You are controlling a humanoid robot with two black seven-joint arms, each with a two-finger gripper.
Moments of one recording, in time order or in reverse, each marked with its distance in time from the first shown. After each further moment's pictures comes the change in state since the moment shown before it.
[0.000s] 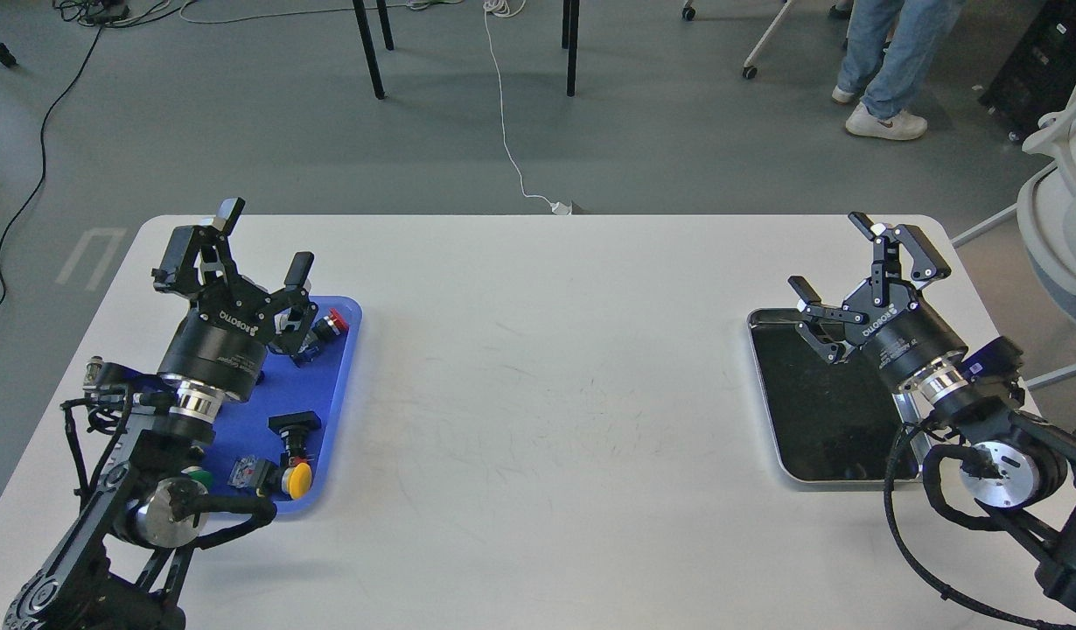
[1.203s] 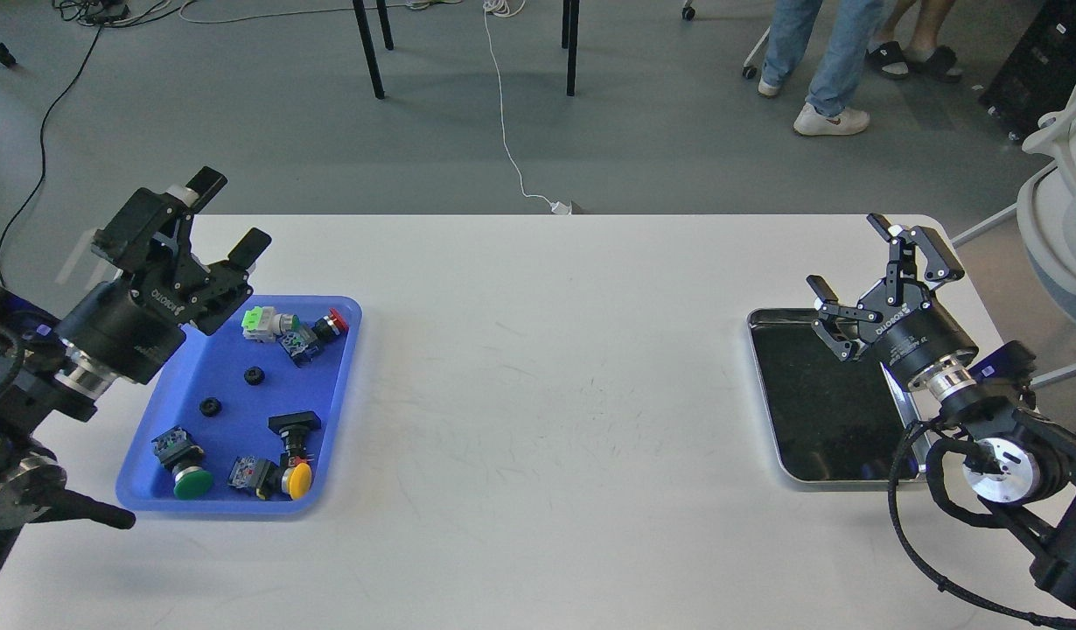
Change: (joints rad) left arm -0.024 0.475 0.100 -0.108 0.213 -0.124 -0.116; right arm 0.012 0.037 0.024 -0.106 0.000 0.006 0.000
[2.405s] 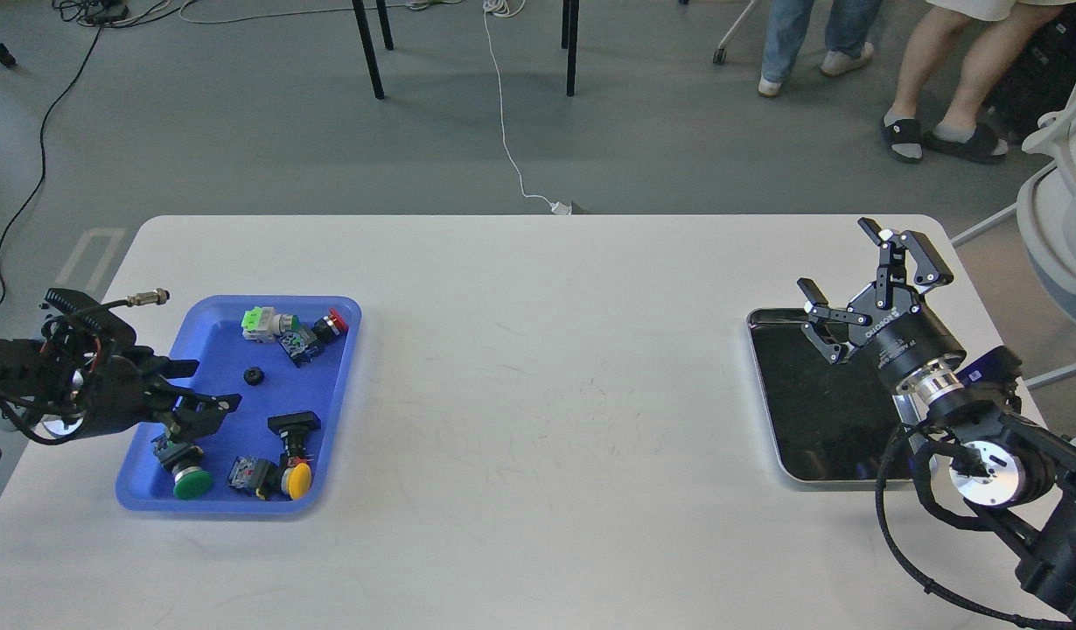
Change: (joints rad) left arm -0.460 0.290 0.820 0.380 1.144 0.224 -0.052; right arm -0.008 0.027 0.012 0.000 0.000 -0.007 0.000
